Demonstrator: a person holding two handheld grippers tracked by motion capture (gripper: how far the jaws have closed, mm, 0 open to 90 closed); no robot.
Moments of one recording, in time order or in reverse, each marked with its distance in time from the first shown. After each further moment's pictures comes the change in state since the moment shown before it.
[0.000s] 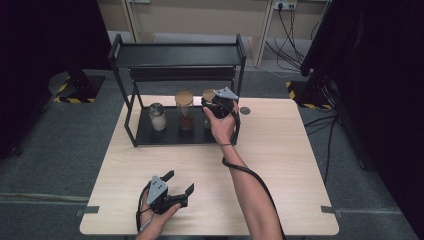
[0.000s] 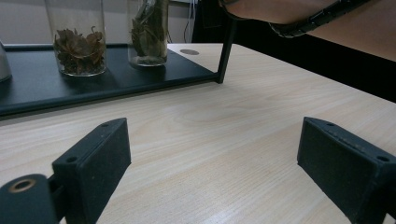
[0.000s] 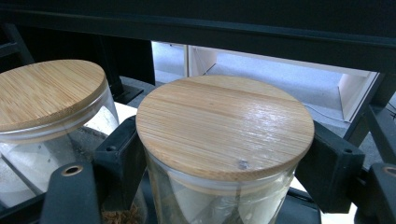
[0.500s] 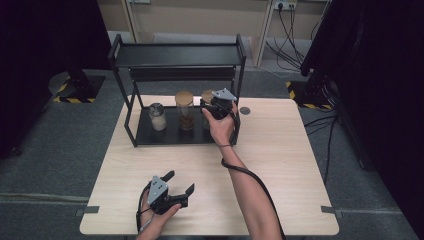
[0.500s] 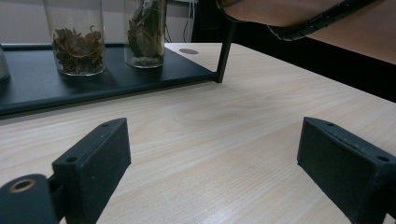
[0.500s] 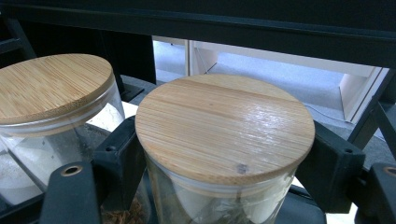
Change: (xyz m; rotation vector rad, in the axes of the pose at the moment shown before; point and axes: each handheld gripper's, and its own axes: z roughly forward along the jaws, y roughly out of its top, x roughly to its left) left arm -0.001 0.000 0.000 0.002 -0.001 0.000; right arm 0.004 -0.003 0.000 0.001 0.002 -0.007
